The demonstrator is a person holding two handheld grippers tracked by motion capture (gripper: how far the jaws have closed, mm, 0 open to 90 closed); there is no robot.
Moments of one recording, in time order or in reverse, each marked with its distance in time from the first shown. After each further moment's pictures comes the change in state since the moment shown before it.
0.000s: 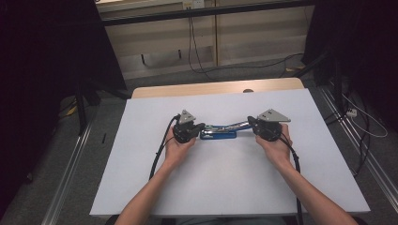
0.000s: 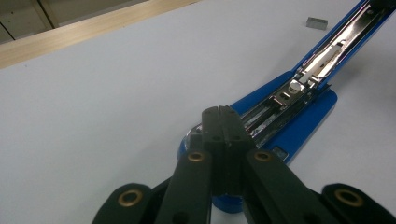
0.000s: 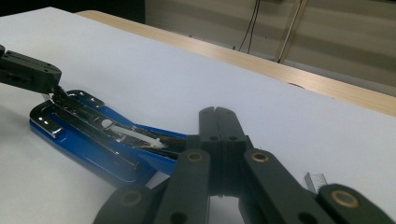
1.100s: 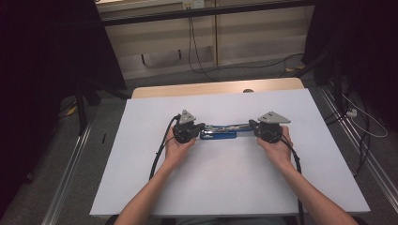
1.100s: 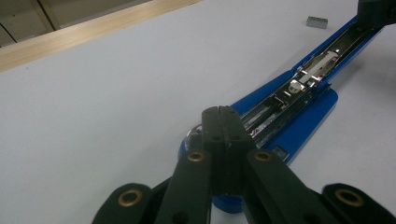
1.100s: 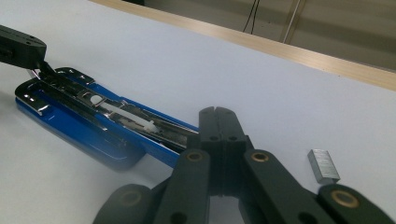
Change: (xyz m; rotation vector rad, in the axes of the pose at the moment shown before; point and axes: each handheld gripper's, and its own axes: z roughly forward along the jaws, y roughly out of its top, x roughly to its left) left arm -0.001 0.000 0.000 -0.003 0.005 0.016; right arm -0.005 -0.013 0.006 0.051 0.006 0.009
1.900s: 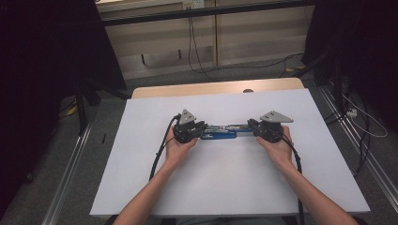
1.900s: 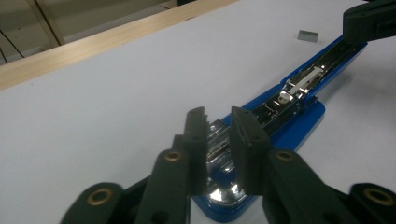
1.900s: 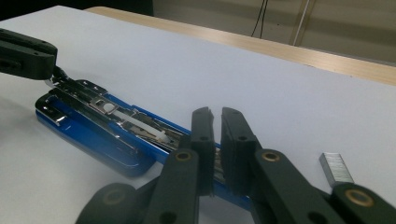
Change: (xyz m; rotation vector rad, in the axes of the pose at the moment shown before) left arm -0.006 0.006 -0.006 -0.043 0.005 -0.001; right arm -0.003 0.001 -0.002 -0.026 0.048 0.049
